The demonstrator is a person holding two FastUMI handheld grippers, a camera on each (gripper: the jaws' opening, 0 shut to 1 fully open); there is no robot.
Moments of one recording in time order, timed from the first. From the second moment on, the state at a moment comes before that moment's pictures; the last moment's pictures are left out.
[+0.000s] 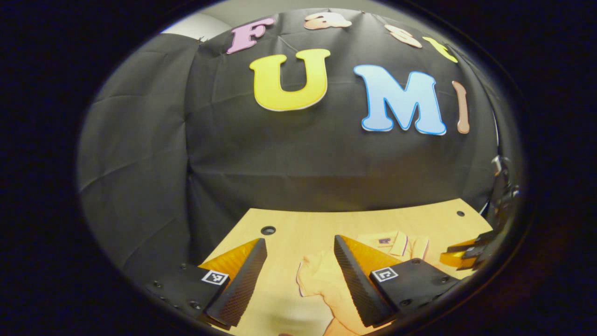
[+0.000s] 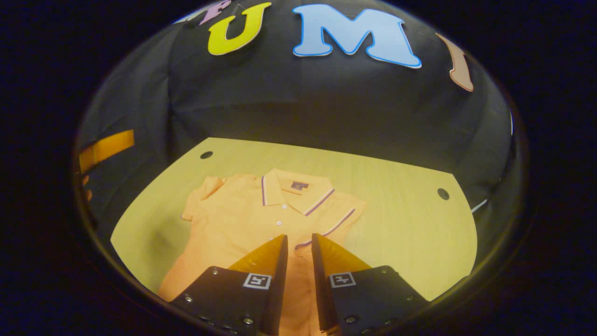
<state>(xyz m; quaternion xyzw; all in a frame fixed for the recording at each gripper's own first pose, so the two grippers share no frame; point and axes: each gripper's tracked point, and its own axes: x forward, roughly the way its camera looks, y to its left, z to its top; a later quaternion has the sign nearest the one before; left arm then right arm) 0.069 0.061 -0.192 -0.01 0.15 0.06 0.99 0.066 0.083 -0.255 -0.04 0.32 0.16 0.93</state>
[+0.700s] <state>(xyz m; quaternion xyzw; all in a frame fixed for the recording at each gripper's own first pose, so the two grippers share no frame) 0.106 0.058 -0.399 -0.04 0.34 0.04 0.94 0.011 0.052 -0.204 0.00 0.29 0.12 0.95</state>
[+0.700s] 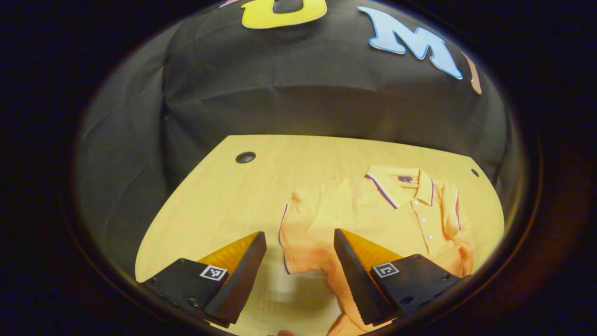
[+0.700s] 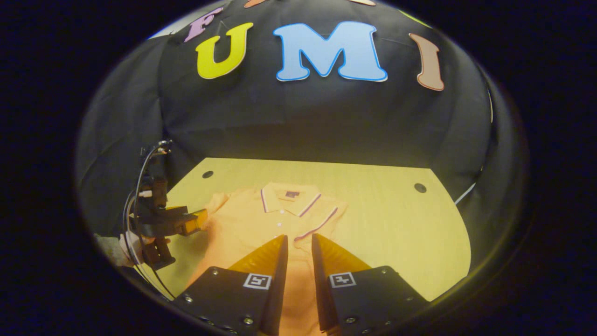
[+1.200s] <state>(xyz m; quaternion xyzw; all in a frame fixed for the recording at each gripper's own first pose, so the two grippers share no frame) 0.096 0.059 -0.451 -0.05 0.38 0.05 0.92 0.006 0.045 -0.212 0.01 0.30 0.09 0.95</state>
